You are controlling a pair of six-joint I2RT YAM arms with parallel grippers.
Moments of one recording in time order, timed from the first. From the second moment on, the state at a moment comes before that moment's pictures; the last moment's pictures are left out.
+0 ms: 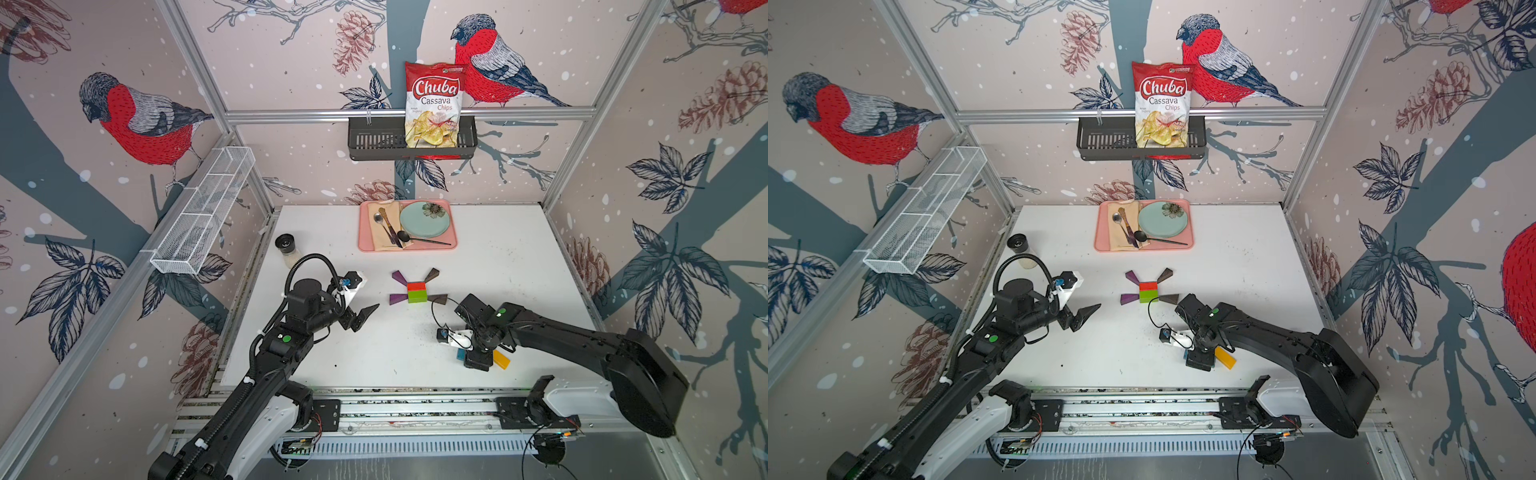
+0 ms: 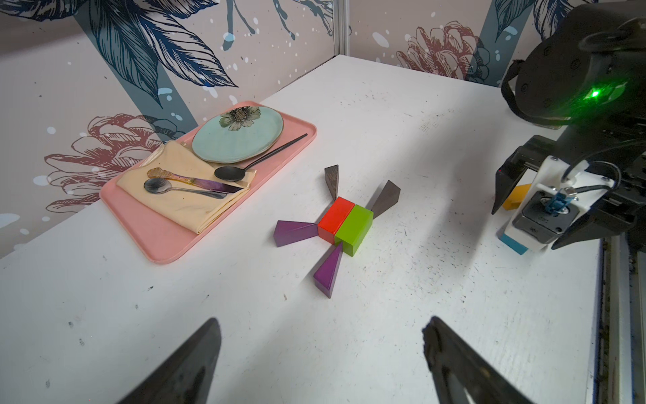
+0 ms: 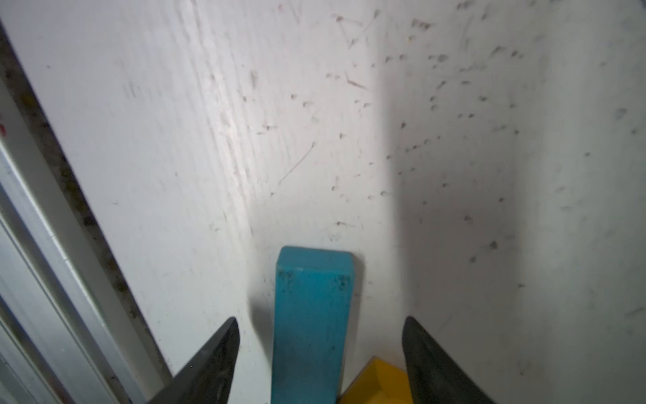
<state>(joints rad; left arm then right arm) -0.35 0.77 0.51 -0.16 0.49 0.31 0.82 1.31 0.65 -0.77 -0.08 -0.63</state>
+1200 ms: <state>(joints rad) -0.29 0.75 0.70 -0.23 0.27 0.14 0.96 1.82 1.28 -0.89 -0.09 0.18</state>
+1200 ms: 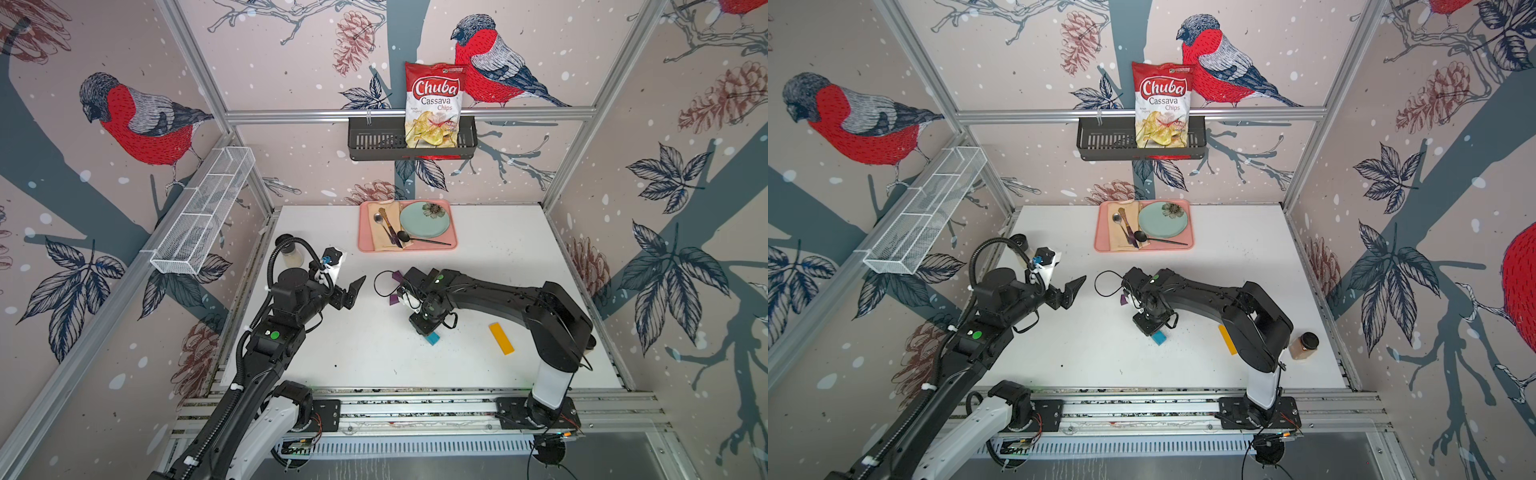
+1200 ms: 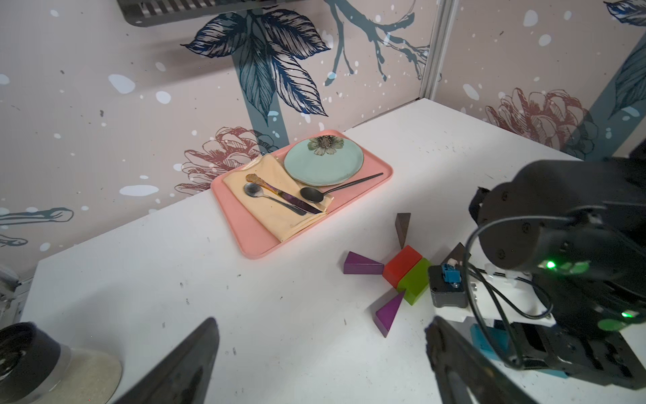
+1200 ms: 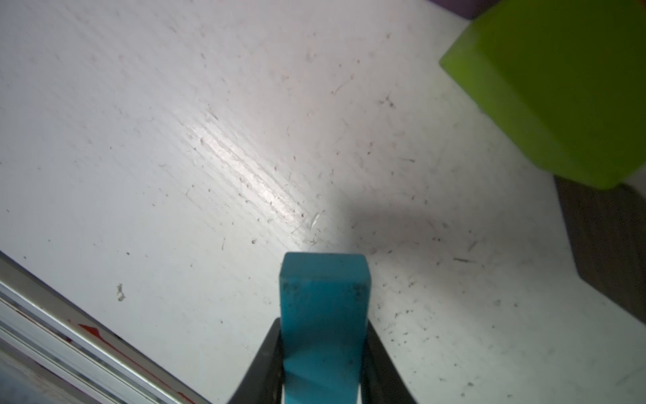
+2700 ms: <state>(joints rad) -0.26 0.64 0.79 -0.41 0.26 0.06 0.99 1.87 1.27 -0.76 0.17 0.77</state>
